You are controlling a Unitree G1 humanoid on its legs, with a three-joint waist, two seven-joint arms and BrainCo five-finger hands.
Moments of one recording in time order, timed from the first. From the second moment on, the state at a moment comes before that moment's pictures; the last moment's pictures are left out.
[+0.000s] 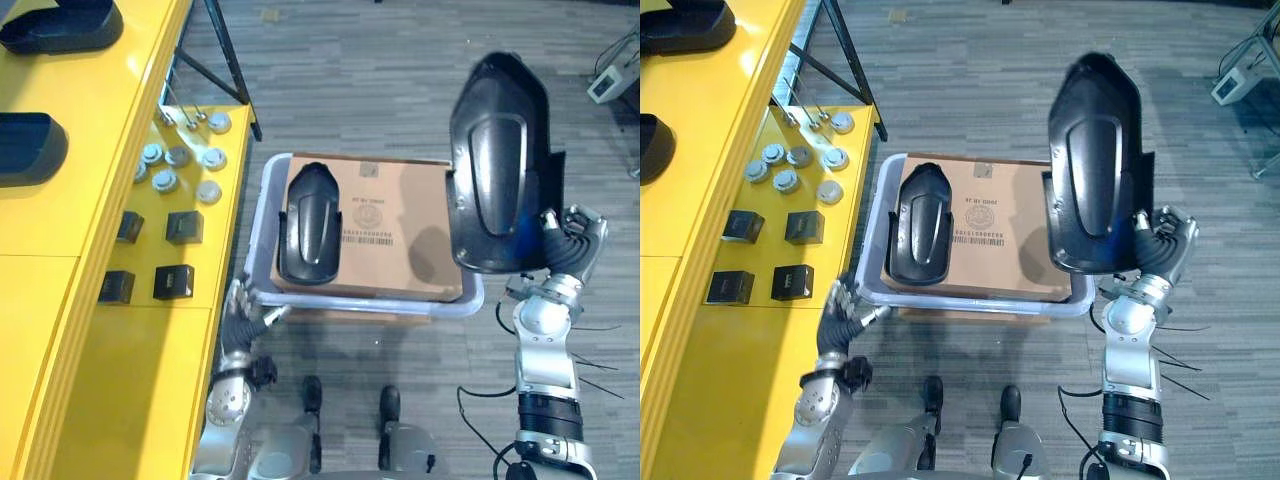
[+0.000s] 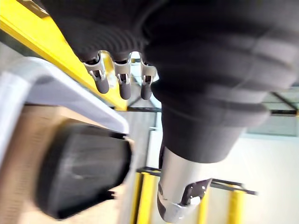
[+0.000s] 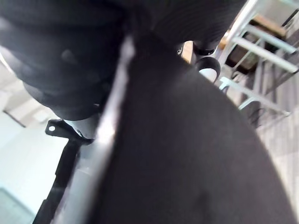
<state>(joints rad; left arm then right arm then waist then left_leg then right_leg) 0.20 0.04 -0.12 -0.16 -0.18 -0.20 0.22 -0.21 -0.19 -0.25 -0.05 -0.40 -0.01 -0.50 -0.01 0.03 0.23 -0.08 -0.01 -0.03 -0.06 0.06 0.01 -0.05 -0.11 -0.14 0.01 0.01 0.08</state>
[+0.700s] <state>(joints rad) -0.02 0.02 -0.38 -0.21 -0.20 -0.14 0.31 -0.20 -0.03 0.20 -0.22 -0.56 -0.01 -0.41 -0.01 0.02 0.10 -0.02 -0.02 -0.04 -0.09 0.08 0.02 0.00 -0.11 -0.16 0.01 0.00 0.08</state>
